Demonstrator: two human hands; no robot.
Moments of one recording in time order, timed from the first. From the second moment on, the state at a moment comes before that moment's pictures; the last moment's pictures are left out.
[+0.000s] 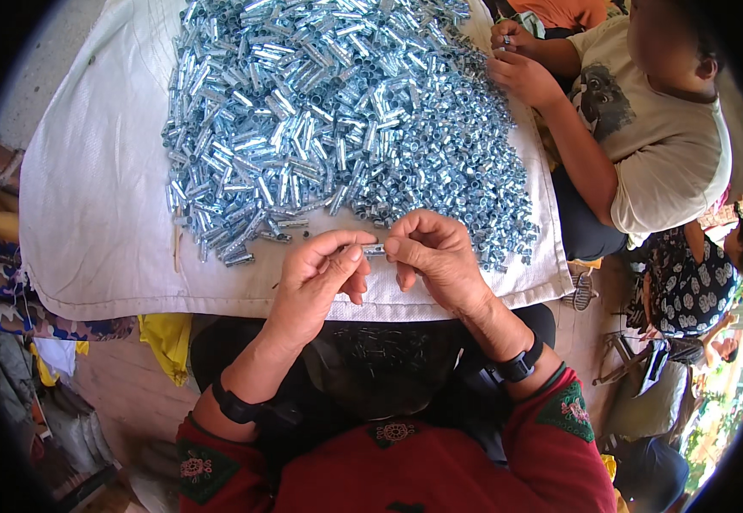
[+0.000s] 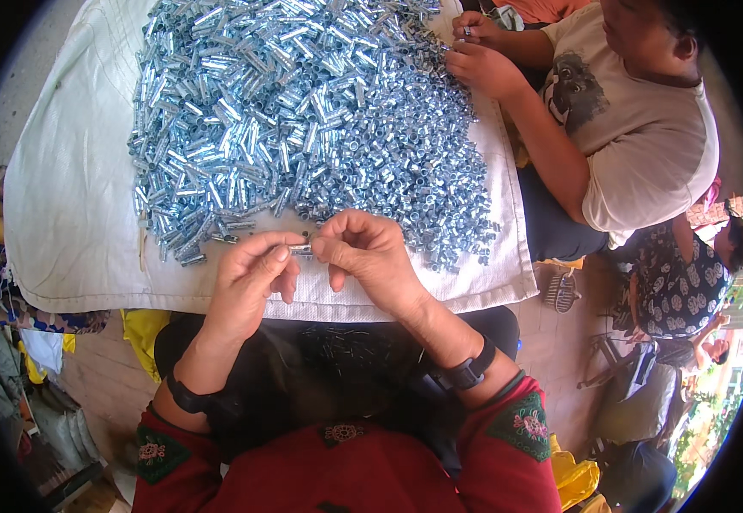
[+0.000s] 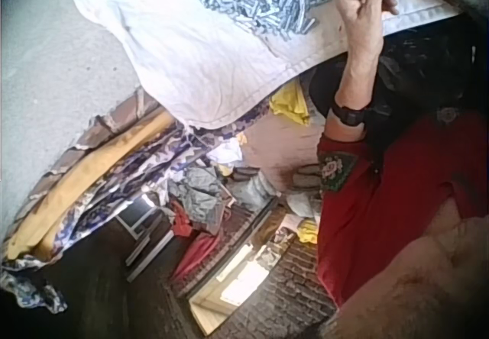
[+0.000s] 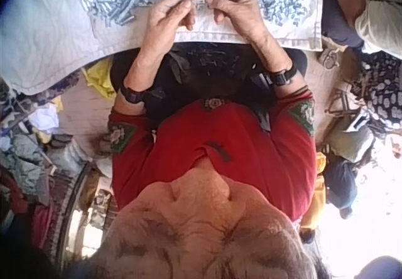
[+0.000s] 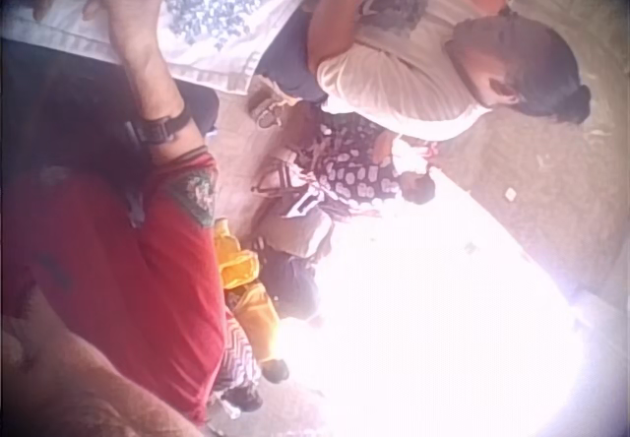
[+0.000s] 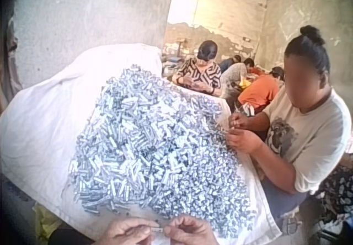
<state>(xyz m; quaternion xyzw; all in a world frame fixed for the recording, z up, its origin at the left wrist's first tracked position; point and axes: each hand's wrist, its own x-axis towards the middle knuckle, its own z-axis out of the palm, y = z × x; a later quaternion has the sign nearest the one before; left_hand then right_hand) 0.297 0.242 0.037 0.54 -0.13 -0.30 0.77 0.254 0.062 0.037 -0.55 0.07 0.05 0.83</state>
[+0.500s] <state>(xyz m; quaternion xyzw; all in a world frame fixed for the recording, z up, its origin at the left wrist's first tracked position) 0.283 0.244 0.026 0.50 -0.11 -0.29 0.81 0.246 0.072 0.040 -0.60 0.02 0.01 0.80</state>
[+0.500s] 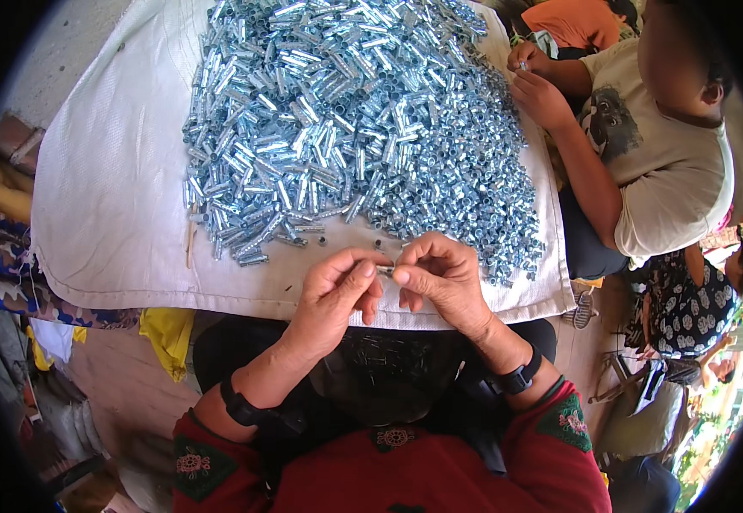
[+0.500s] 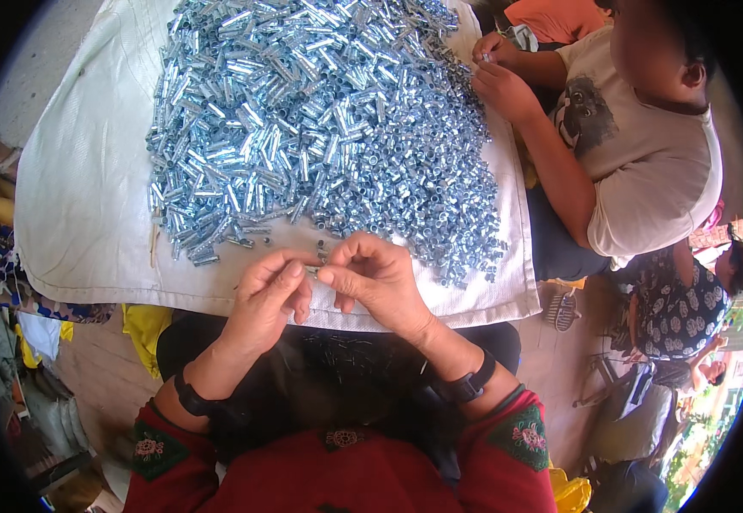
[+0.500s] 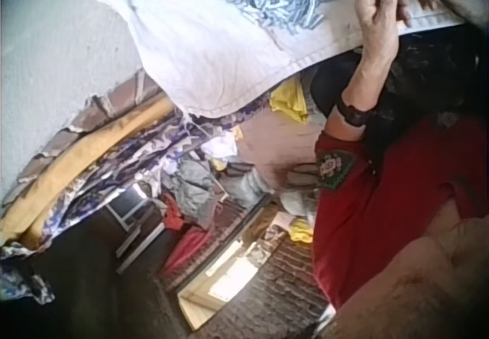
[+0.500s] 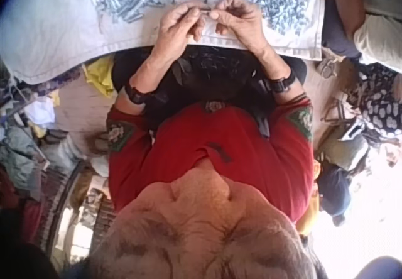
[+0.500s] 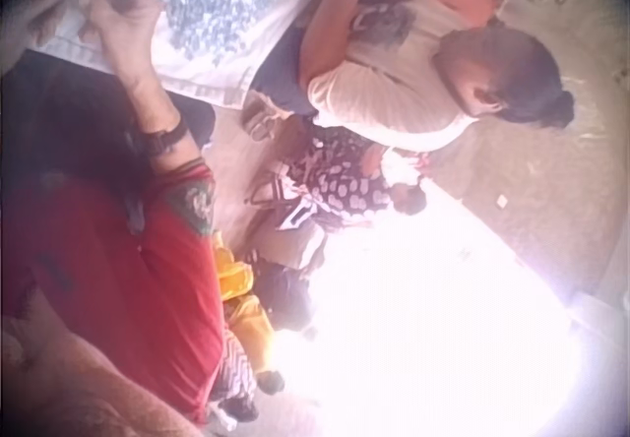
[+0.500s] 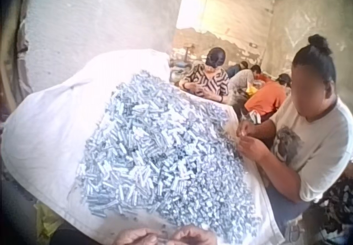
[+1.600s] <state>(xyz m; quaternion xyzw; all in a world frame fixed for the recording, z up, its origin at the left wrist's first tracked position) 0.328 0.308 0.047 0.92 -0.31 0.10 0.22 0.256 0.089 0.028 -0.96 -0.09 -0.10 0.23</state>
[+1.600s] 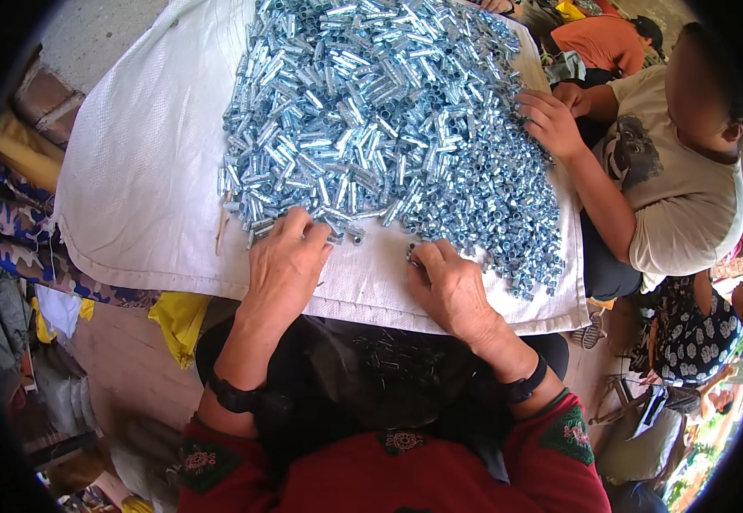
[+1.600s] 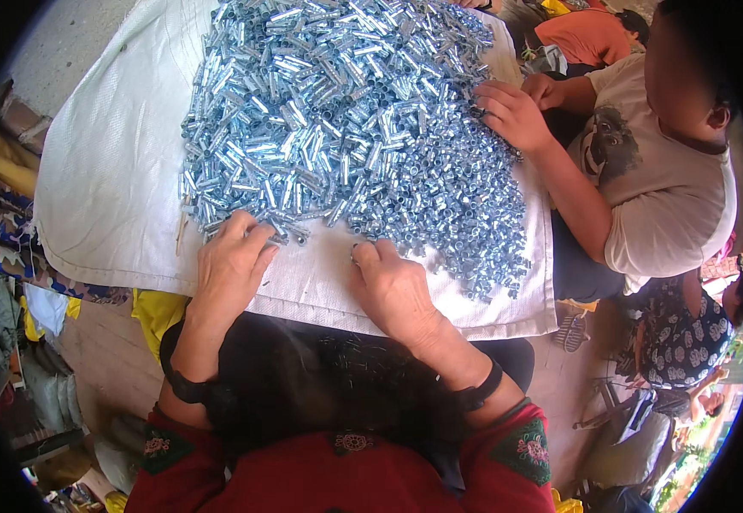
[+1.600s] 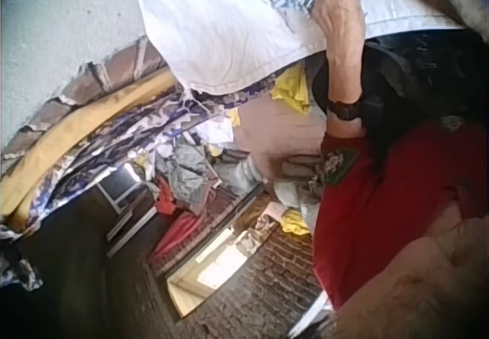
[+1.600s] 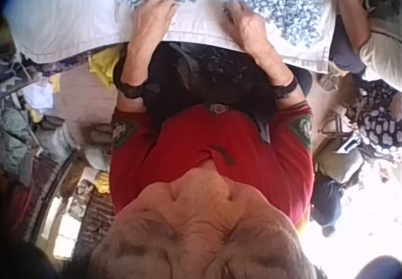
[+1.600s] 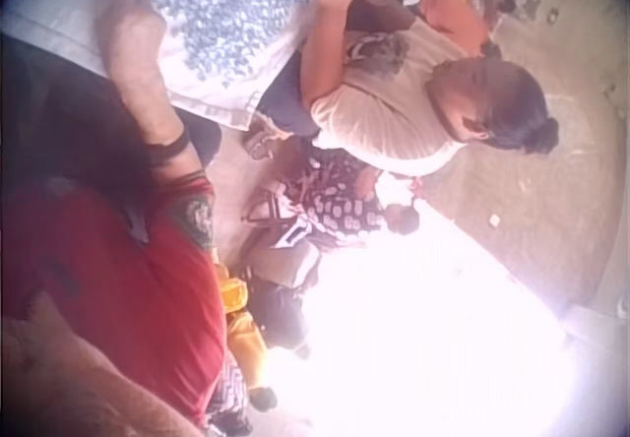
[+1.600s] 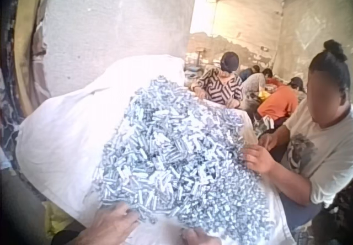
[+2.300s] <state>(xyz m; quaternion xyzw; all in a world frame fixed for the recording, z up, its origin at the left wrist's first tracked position) 0.307 0.269 0.045 0.84 -0.38 0.08 0.37 0.252 0.073 0.044 -0.60 0.07 0.11 0.79</state>
